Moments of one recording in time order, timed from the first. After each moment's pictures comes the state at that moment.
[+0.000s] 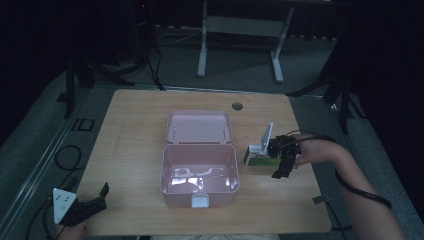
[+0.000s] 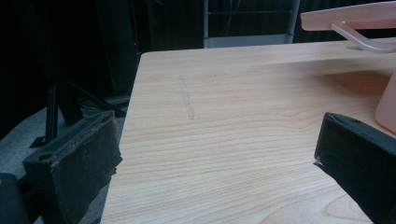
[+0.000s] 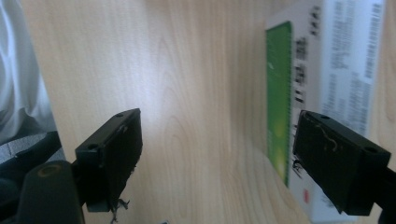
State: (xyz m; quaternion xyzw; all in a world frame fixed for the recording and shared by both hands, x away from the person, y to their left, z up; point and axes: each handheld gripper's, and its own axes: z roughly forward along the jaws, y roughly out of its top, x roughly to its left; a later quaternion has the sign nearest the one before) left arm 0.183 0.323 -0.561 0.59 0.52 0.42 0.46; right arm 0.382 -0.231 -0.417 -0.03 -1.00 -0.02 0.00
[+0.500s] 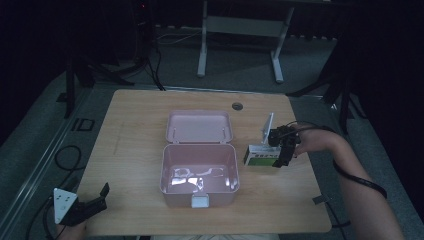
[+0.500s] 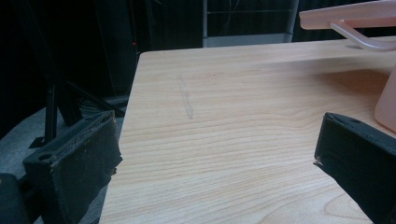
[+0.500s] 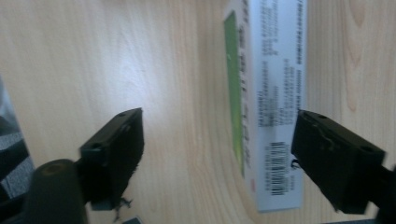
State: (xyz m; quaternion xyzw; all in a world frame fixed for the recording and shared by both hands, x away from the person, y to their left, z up) left arm 0.183 0.322 -0.561 0.59 0.51 0.42 0.46; right arm 0.415 -0.237 -0.417 -0.03 -1.00 -0.02 -0.01
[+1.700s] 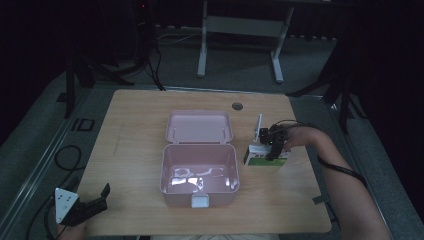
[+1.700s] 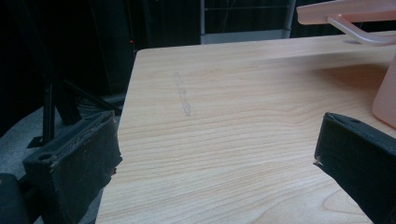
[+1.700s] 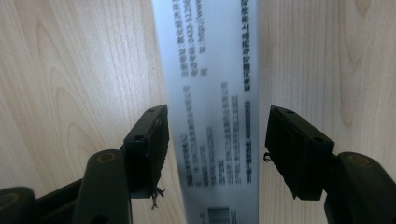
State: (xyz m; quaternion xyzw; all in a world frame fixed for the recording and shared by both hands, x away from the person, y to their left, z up) left arm 0.184 0.321 -0.562 0.60 0.51 0.42 0.45; right arm 0.455 -0.226 -0.464 -0.03 -1.00 0.02 0.00
